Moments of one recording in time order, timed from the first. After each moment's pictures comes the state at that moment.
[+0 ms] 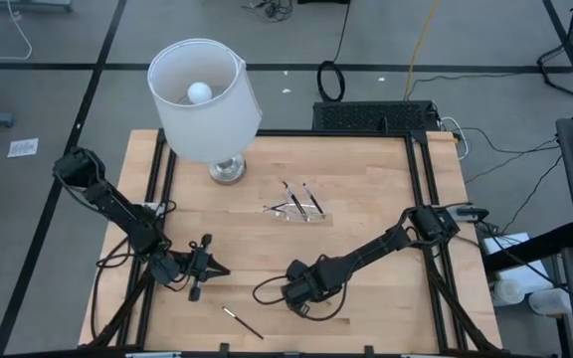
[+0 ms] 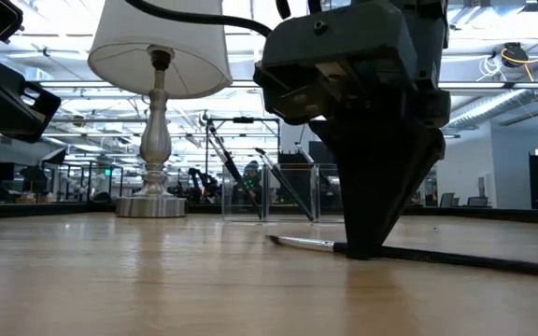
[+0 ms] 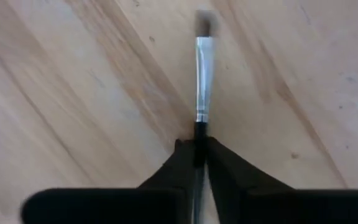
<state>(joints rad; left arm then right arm) -0.83 1.25 0.25 0.50 -0.59 -0.40 0.46 2.26 1.50 -0.87 0.03 1.06</state>
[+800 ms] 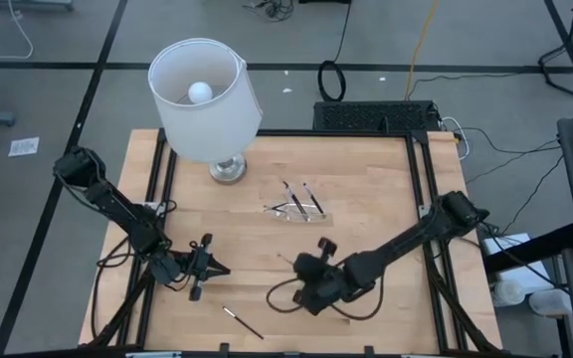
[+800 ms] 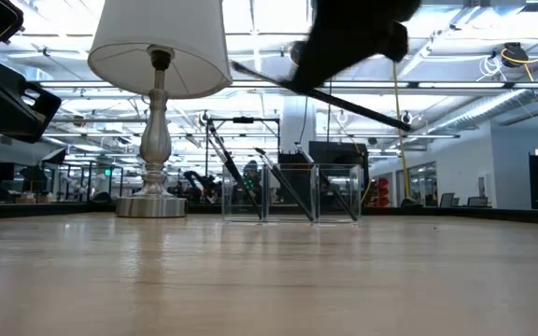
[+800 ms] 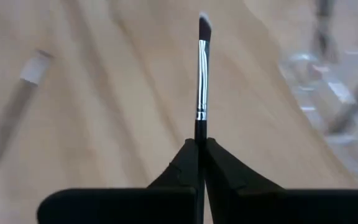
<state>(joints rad) -0.83 1.25 0.25 0.49 -0.60 -0.40 0.51 1.91 1.48 -0.65 0.61 0.80</state>
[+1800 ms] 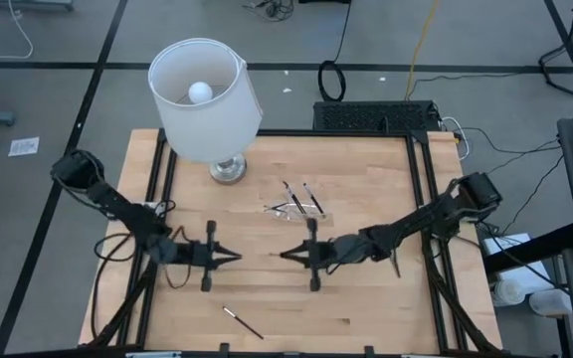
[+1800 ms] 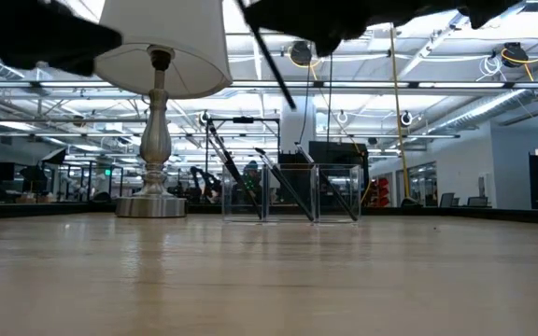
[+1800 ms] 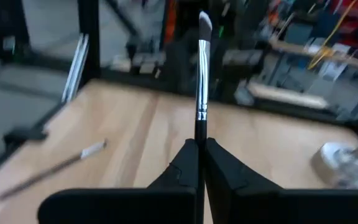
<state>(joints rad) -0.67 1.26 0.25 0.91 -0.61 0.17 0.37 1.67 0.87 0.63 0.33 -0.09</state>
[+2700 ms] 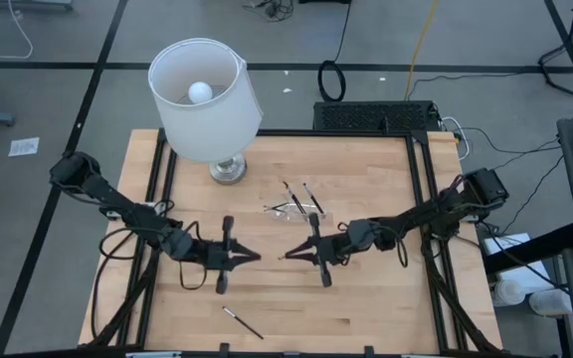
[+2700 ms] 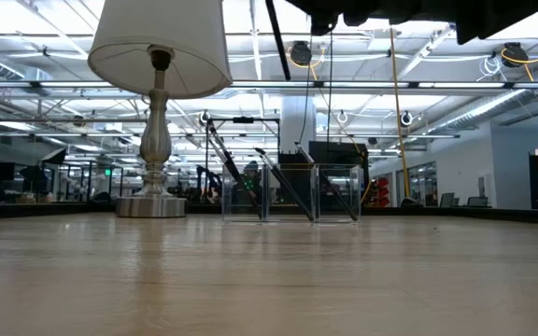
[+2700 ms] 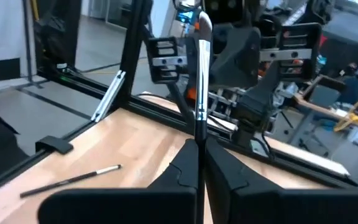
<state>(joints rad) -0.55 1.26 0.60 0.61 -0.47 0.36 0.30 1.61 0.78 0.82 0.08 -0.28</state>
